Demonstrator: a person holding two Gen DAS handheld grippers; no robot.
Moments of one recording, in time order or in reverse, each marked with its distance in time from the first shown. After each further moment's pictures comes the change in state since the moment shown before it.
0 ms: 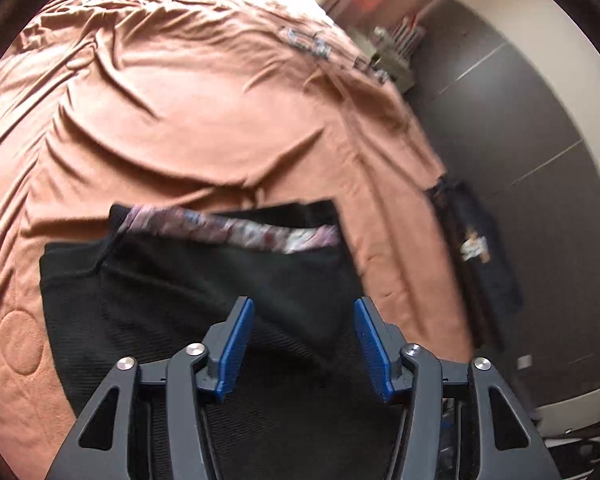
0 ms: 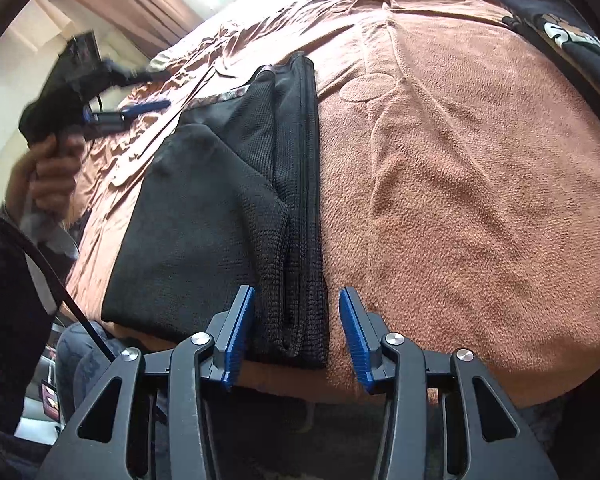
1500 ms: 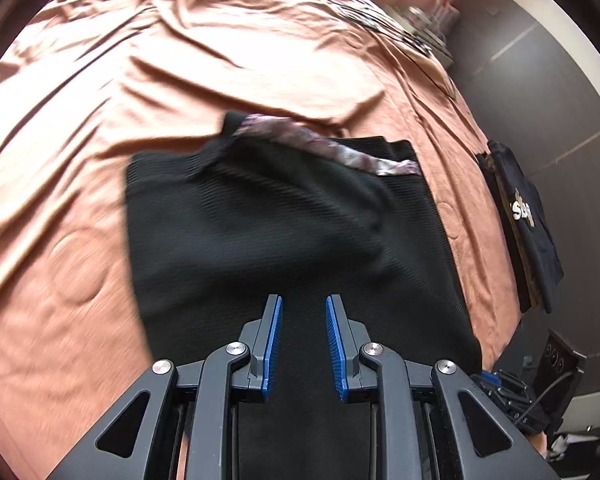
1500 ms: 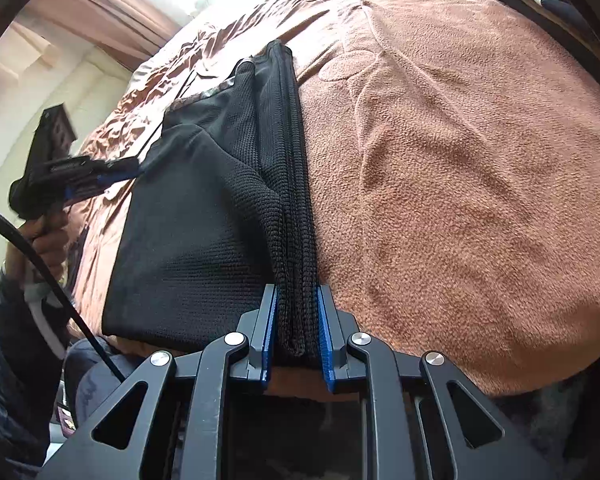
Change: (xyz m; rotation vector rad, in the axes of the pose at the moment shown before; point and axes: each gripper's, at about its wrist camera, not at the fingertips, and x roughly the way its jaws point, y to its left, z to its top) left arm -0.028 0.052 -0.058 -0.036 0.043 0.126; right arm 0.011 0.000 -0.013 0.106 0.015 -0.010
